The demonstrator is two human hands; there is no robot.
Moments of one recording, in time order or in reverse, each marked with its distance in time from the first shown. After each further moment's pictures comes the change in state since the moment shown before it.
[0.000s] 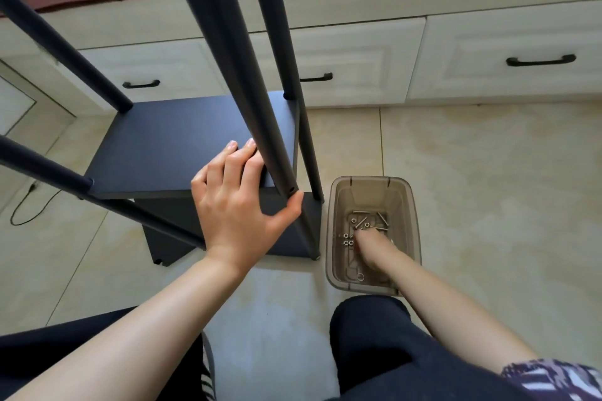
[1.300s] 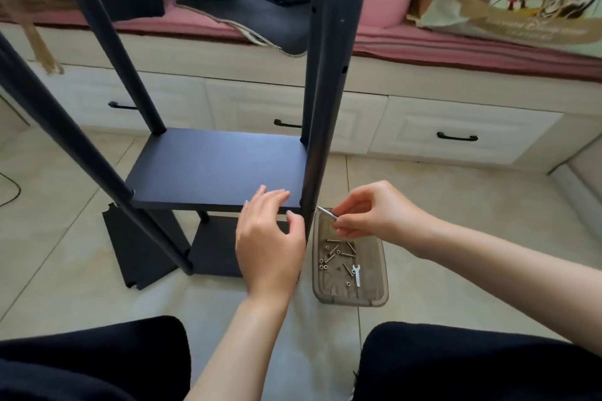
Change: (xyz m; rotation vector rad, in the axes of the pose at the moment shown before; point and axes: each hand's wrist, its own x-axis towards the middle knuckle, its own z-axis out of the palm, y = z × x) left_hand -0.011 0.029 -0.060 -0.650 -0.013 -0.507; right_hand -0.213 -0.105 -0.200 0.876 0.217 -0.120
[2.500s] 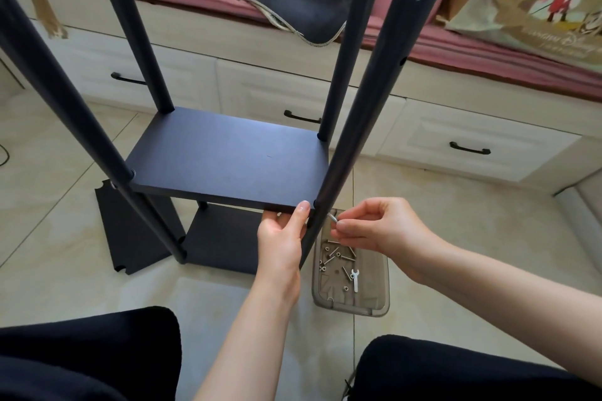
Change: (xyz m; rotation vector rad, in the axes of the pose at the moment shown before) left_hand 0.008 -0.016 0.025 -1.083 -0.152 -0.762; right_hand 0.010 0.009 0.022 0.341 0.055 0.084
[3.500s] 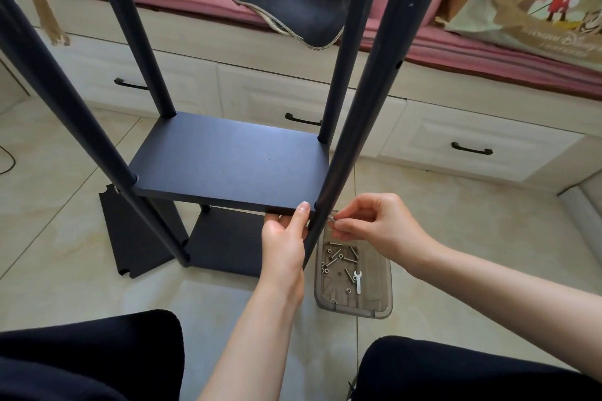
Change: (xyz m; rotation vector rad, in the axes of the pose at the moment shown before) left_hand -0.001 0.002 0.006 -0.027 0.031 -0.023; right_hand 0.011 0.004 -0.001 -0.225 -0.027 -0.221
